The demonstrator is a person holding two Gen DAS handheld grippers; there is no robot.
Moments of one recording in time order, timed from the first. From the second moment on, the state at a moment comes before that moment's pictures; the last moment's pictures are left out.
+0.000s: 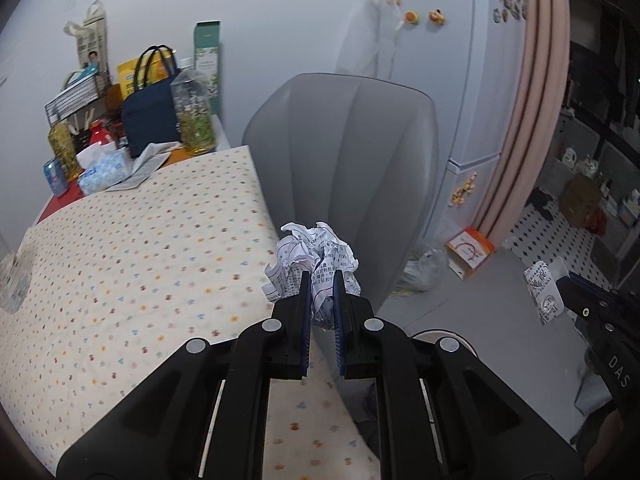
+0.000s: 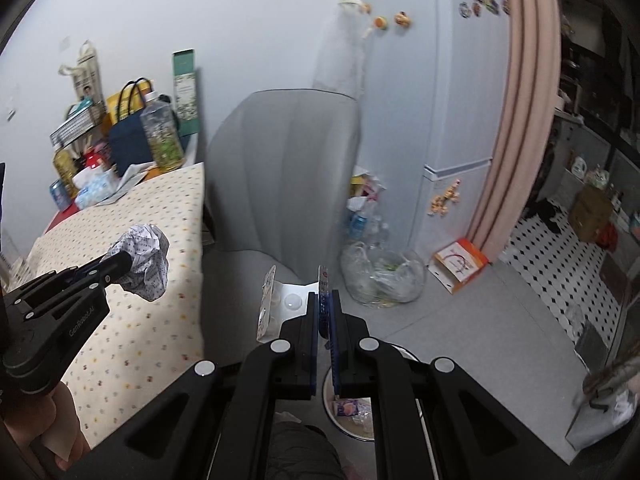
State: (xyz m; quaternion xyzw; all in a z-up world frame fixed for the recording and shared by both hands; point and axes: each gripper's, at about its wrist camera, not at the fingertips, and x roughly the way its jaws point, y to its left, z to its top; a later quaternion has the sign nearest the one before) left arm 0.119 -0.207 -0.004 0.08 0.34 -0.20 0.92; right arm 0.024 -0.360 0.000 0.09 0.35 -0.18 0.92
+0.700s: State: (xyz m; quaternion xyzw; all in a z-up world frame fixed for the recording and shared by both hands) left arm 0.119 -0.302 -0.031 0.13 0.36 -0.27 0.88; right arm 0.003 -0.453 -0.046 0.16 0.37 -0.25 0.88
